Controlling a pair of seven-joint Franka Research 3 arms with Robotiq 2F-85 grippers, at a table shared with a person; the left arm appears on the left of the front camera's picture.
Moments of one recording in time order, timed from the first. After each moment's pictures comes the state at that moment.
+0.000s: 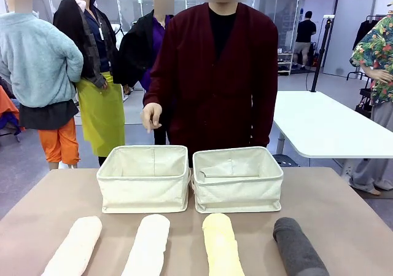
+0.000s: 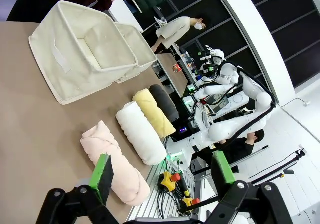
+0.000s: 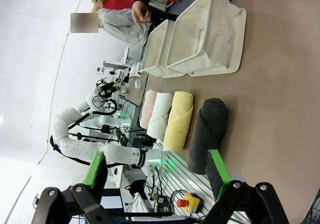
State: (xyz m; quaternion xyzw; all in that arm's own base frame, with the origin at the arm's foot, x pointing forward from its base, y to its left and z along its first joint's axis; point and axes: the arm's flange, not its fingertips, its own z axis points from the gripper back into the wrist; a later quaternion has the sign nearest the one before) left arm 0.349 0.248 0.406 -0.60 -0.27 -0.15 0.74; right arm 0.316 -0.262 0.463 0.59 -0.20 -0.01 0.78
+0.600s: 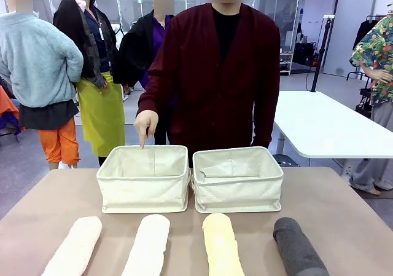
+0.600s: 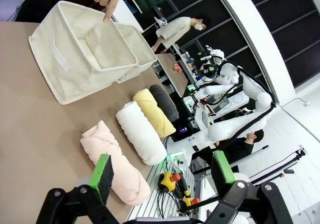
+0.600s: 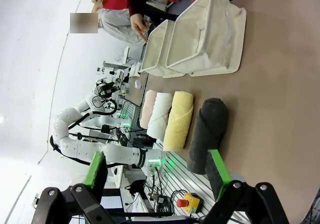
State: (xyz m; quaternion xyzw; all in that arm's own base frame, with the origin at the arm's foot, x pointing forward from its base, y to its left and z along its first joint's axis) left arm 0.349 0.248 0.406 -0.60 -0.27 -0.15 0.74; right arm 0.316 -0.262 0.463 0.59 -0.20 -0.01 0.78
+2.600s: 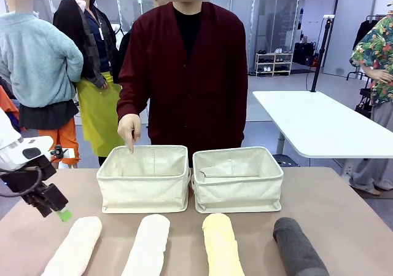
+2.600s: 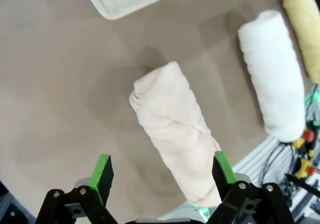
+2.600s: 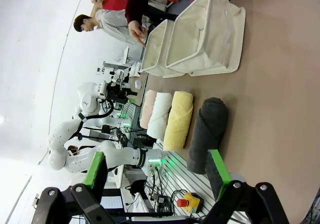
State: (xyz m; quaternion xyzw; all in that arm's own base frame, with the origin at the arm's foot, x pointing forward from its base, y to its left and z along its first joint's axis) left arm 0.372 -0.014 0.403 -0.14 -0.08 -0.23 0.96; right arm 0.316 -0.262 0.462 0.59 -0.19 -0.01 0.78
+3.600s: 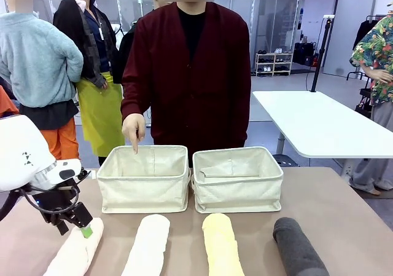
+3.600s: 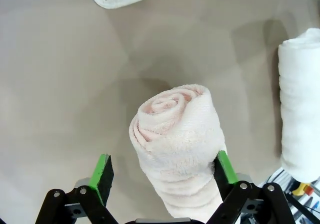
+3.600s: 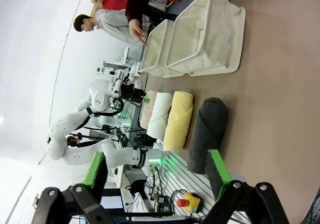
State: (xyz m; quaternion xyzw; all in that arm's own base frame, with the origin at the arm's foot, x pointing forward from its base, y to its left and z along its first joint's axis) left arm 0.394 -0.047 0.334 -0.12 -0.03 -0.19 0.97; right arm 0.316 -0.262 0.462 0.59 -0.19 -0.01 0.78
